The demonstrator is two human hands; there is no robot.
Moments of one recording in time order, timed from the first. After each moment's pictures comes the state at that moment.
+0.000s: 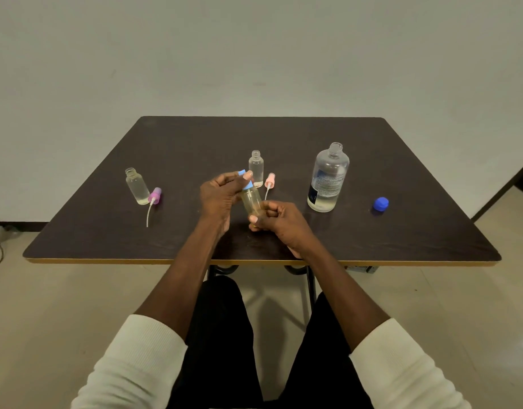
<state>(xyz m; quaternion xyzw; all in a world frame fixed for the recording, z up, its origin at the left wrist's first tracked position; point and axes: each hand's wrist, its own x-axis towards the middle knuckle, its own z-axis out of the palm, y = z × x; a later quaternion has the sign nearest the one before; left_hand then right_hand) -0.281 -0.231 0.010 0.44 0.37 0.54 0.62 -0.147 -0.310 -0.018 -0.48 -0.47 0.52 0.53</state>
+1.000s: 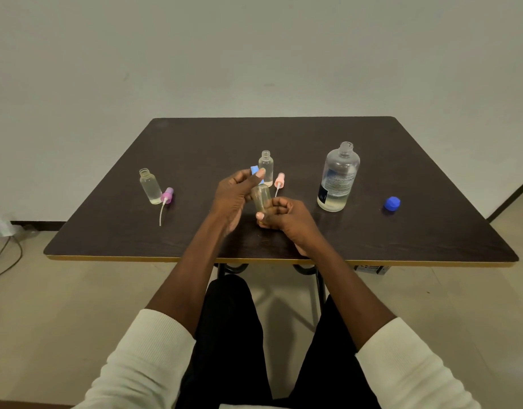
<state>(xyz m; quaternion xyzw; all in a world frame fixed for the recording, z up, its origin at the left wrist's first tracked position) -0.285 -0.227 0.013 0.49 0.35 0.47 0.65 -0.155 -0.308 -0.010 -0.51 -0.44 0.50 0.54</state>
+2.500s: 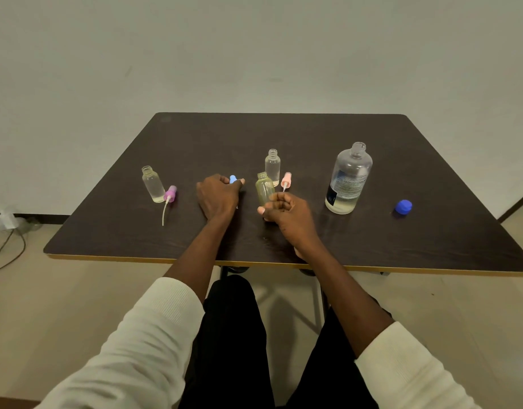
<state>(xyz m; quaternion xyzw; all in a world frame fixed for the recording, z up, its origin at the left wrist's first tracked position) -0.299 -0.160 -0.034 0.56 0.66 0.43 0.25 -0.168 -0.289 -0.015 -0.60 -0.43 0.40 0.55</state>
